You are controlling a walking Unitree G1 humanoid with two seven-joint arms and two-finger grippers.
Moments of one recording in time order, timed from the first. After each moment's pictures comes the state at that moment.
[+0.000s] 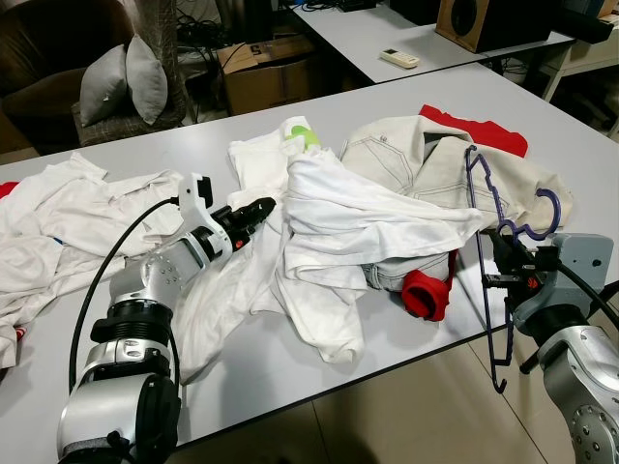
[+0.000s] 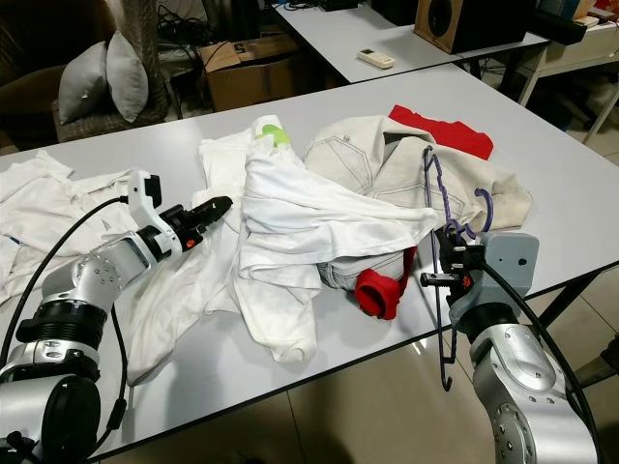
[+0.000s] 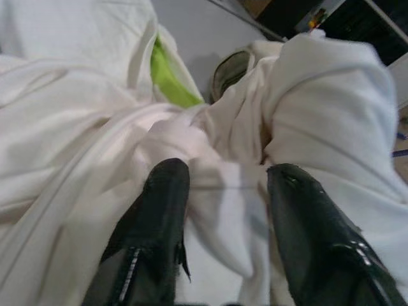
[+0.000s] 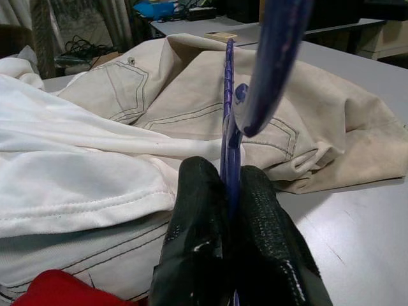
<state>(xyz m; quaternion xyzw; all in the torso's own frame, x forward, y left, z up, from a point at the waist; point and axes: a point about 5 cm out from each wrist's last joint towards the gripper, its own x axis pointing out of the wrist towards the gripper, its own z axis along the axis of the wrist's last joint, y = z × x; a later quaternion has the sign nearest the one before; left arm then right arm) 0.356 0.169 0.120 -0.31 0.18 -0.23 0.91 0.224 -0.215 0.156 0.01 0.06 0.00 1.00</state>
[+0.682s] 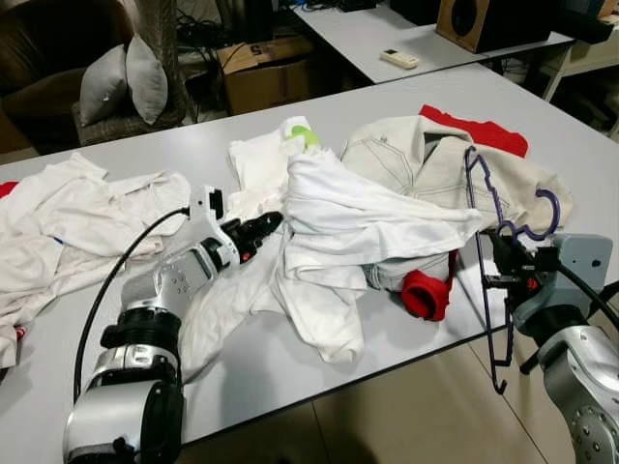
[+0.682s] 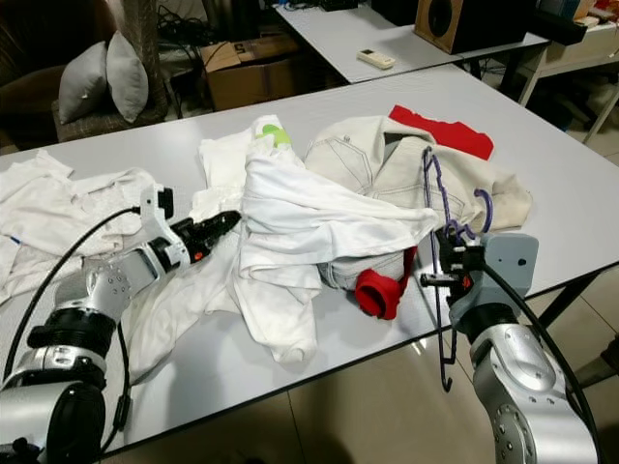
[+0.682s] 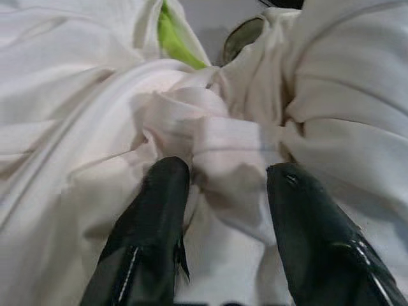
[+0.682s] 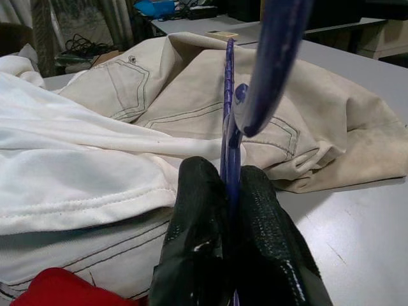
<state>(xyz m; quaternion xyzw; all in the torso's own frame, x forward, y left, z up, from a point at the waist) 0.352 0.161 0.103 -0.30 0.19 -0.23 0.91 0.223 -0.215 0.155 0.01 0.06 0.00 1.00</state>
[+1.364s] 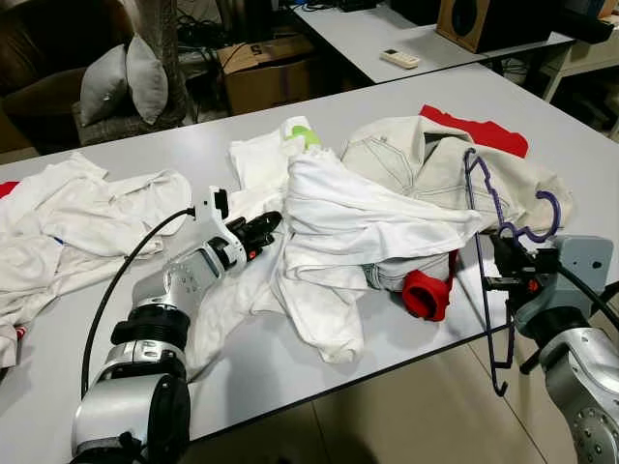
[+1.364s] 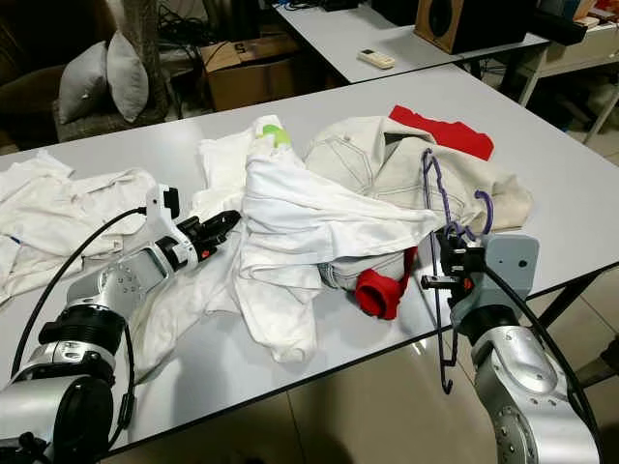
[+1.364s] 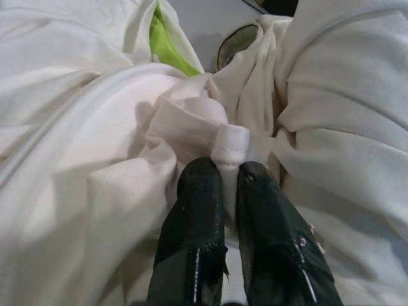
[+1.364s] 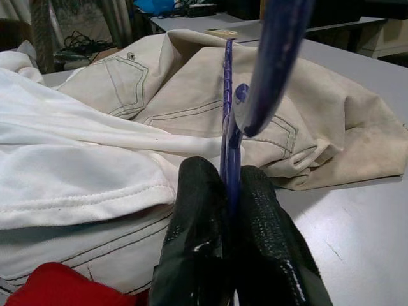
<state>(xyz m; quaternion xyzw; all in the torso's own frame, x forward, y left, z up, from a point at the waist) 0.356 0.153 0.104 -0.31 0.18 -0.23 0.90 0.222 -0.216 0.155 0.00 0.06 0.00 1.00</state>
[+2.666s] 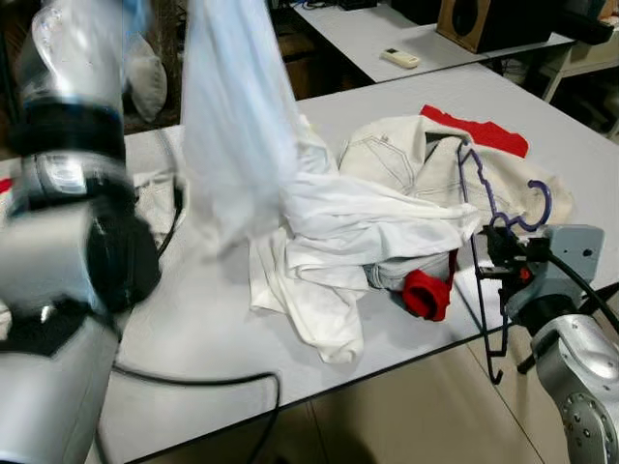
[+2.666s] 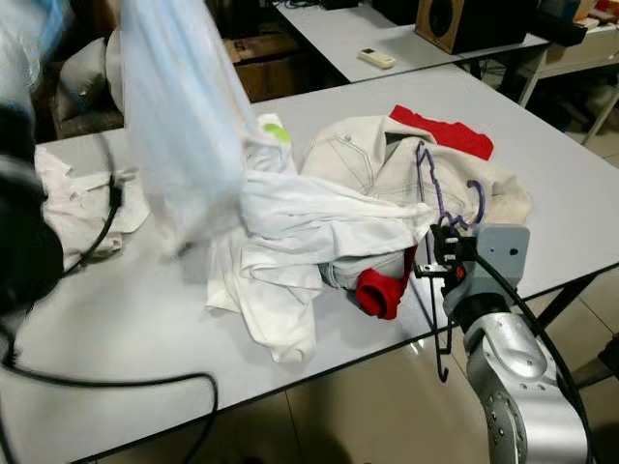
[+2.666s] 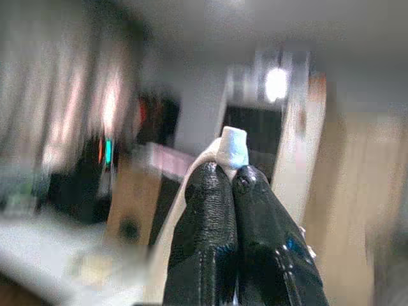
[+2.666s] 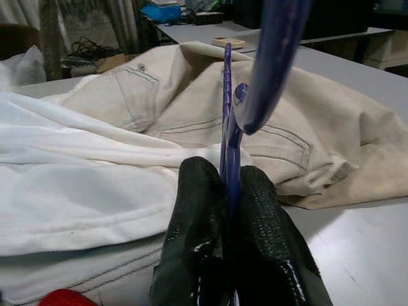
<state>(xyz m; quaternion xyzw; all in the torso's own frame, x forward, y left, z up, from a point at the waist) 0.389 0.167 0.374 -0.19 -0.19 -0.37 0.89 0.233 -0.208 0.159 0.01 0.04 0.01 1.00</state>
